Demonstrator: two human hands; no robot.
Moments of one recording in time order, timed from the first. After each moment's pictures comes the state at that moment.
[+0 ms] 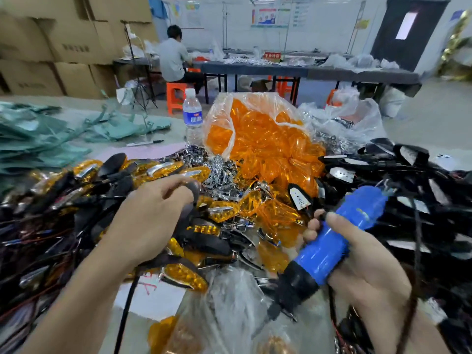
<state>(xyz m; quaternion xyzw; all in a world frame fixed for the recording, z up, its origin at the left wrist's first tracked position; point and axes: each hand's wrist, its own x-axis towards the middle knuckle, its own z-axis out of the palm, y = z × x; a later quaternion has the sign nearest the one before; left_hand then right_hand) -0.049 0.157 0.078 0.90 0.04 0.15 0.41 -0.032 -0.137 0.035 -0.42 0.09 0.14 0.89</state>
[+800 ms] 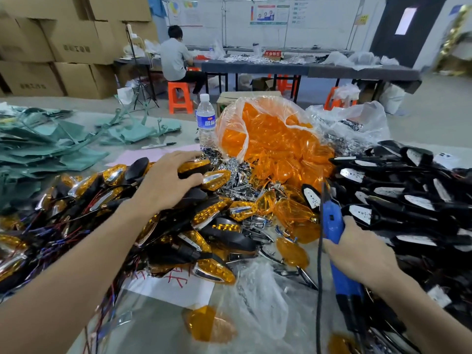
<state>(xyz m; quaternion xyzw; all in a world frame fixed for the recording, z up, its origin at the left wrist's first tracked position) 0.046 0.240 0.060 0.95 -0.06 0.18 0.25 -0.019 -0.146 0.009 -0.98 0.12 0.02 0.15</state>
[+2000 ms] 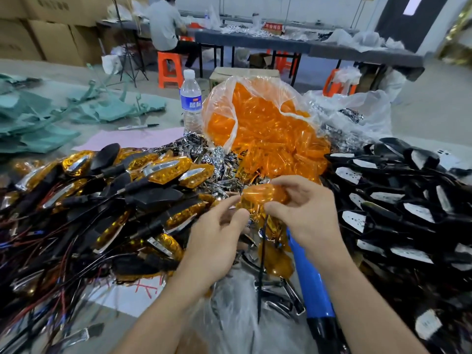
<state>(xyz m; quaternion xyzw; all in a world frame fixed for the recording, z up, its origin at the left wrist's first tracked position) -0.016 0.091 0.014 0.77 0.03 0.03 0.63 0.025 -0.080 0.044 -0.79 -0.06 -0.10 0.60</state>
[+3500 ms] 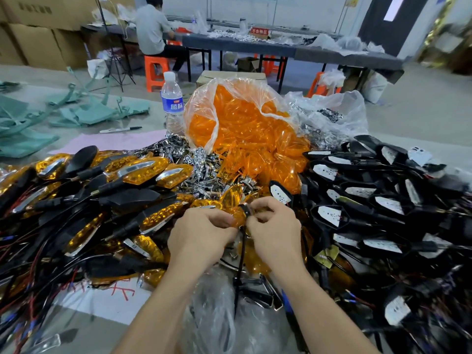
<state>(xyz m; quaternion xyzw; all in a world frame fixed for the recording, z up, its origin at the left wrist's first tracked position) -0.003 0.069 0.016 0.89 0.16 0.03 0.43 0.013 -0.074 0.004 -0.85 0.08 -0.08 0.51</state>
